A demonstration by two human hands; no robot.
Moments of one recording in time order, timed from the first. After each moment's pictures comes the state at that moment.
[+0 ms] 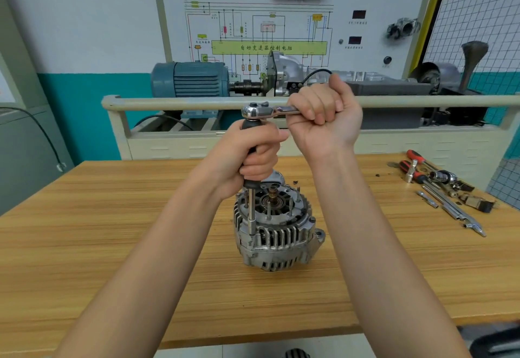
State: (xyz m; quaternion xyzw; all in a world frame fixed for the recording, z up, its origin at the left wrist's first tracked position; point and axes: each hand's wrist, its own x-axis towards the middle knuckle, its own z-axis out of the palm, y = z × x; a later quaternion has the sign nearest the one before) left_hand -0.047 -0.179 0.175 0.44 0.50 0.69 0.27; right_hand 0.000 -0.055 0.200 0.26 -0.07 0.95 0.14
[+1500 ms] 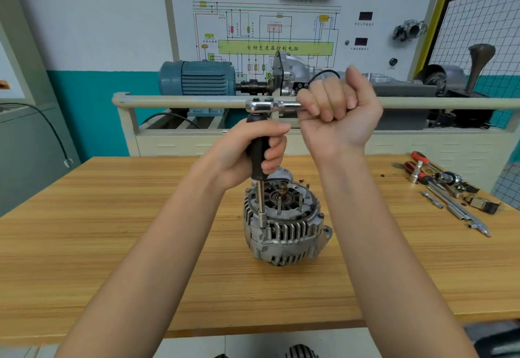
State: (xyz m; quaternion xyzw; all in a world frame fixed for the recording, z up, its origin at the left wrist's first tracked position) left_hand -0.055 -0.189 0.176 0.43 0.51 0.68 0.29; right_hand 0.012 -0.074 0.203 0.27 -0.18 0.91 0.24
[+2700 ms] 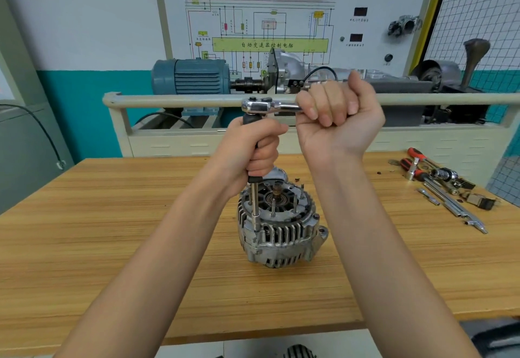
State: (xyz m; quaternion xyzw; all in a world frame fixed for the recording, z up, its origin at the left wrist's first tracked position) left_hand -0.042 -0.177 0.174 0.38 0.54 0.72 0.19; right_hand 0.014 -0.071 0.198 0.27 -0.14 0.92 0.26
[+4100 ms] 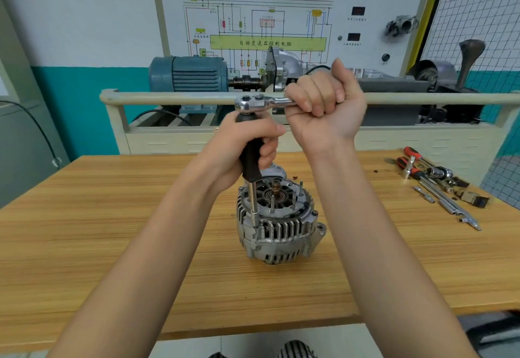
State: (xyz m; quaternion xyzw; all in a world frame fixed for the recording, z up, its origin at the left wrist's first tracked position) left_hand -0.045 -0.186 0.176 0.43 0.53 0.71 0.18; right_hand 0.006 -0.071 0.204 0.29 -0.14 0.93 0.17
